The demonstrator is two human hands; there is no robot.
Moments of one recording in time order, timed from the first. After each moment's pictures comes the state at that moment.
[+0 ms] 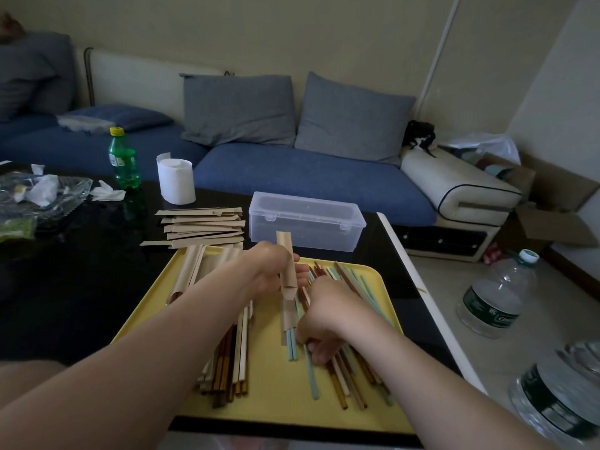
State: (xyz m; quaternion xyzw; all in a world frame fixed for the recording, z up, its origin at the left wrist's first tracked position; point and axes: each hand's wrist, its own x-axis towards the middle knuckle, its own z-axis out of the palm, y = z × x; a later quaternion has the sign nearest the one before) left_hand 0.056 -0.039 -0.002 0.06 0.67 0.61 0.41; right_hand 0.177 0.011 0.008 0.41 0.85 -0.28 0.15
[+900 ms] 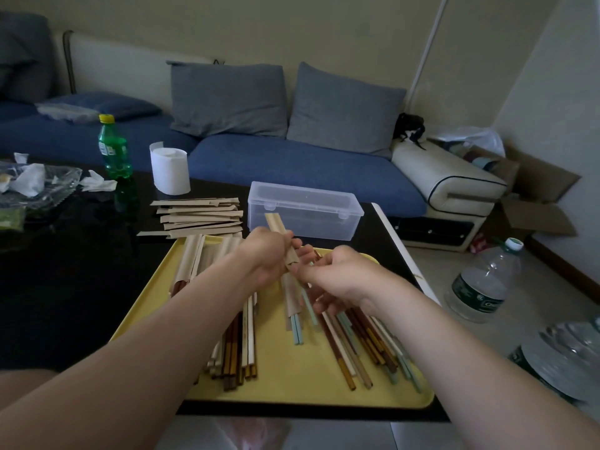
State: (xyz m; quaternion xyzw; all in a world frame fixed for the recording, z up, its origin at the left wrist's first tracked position) left_hand 0.063 -0.052 -0.001 0.06 0.53 0.74 0.42; right_hand 0.186 0.024 0.023 0.36 0.82 -0.45 0.02
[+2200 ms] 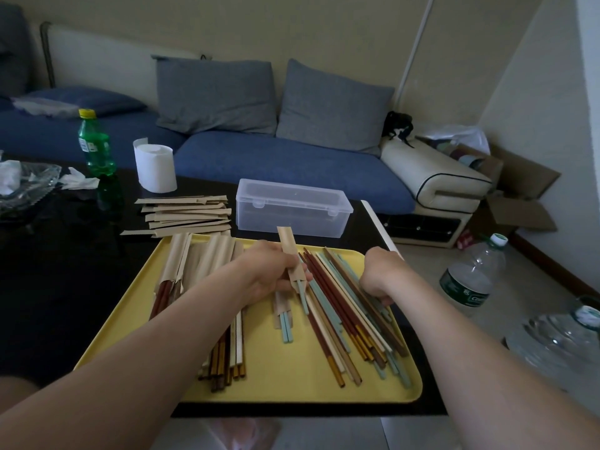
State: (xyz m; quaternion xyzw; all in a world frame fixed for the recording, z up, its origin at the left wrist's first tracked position) left_hand 0.067 -0.051 -0.023 0.16 0.64 0.60 0.45; right_hand 0.205 0.108 0.001 0.48 0.87 -0.12 0.07
